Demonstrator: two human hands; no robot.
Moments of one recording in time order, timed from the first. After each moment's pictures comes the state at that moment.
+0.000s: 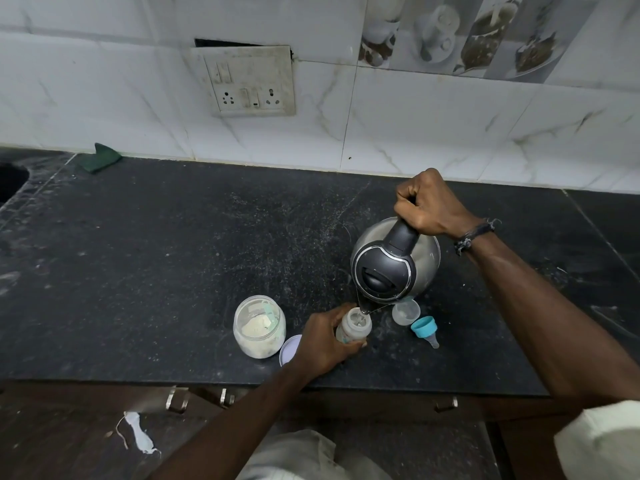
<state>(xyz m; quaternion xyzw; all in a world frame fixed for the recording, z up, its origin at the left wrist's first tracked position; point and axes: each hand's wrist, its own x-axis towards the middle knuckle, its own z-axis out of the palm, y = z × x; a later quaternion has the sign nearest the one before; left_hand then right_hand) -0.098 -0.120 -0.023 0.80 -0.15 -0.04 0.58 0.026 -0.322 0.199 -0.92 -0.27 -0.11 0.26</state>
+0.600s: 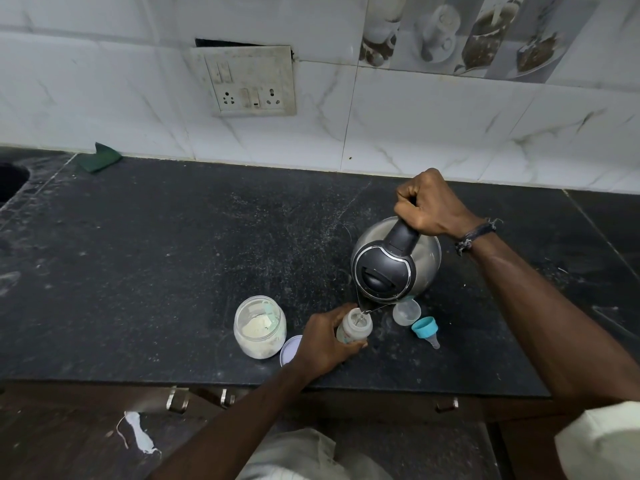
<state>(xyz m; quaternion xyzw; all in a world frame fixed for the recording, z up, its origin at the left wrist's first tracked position) -0.097 -0.120 -0.029 0.80 -0.13 -0.06 0.59 0.027 -0.322 0.198 -0.92 -0.28 -0.12 0.25</state>
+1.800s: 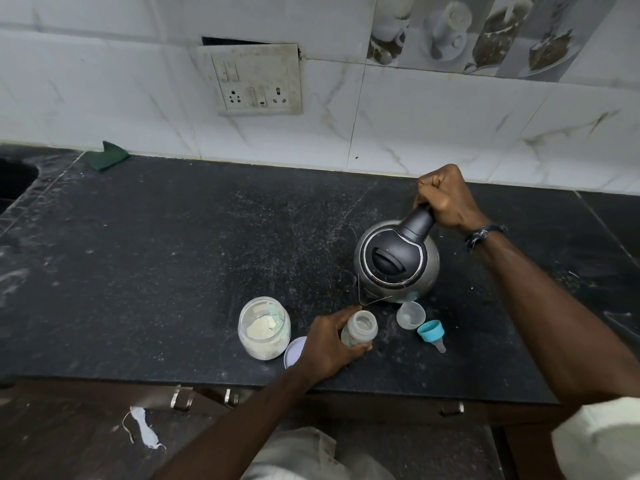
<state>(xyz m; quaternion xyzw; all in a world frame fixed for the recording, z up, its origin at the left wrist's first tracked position) -0.100 -0.119 -0.023 0.80 -0.13 -0.05 0.58 0.052 -0.338 0.185 -0.89 -0.13 -0.09 0.42</state>
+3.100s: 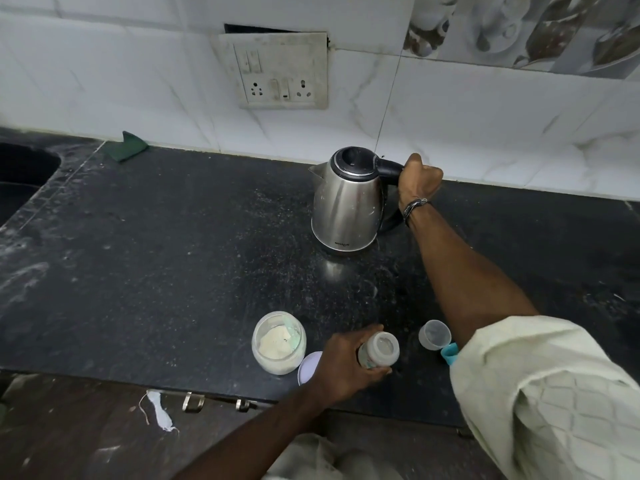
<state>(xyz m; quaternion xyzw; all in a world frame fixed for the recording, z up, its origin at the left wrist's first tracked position) -0.099 -0.115 -0.029 0.82 -0.13 -0.06 0.55 0.169 -0.247 0.133 -0.71 0.32 -0.20 0.59</state>
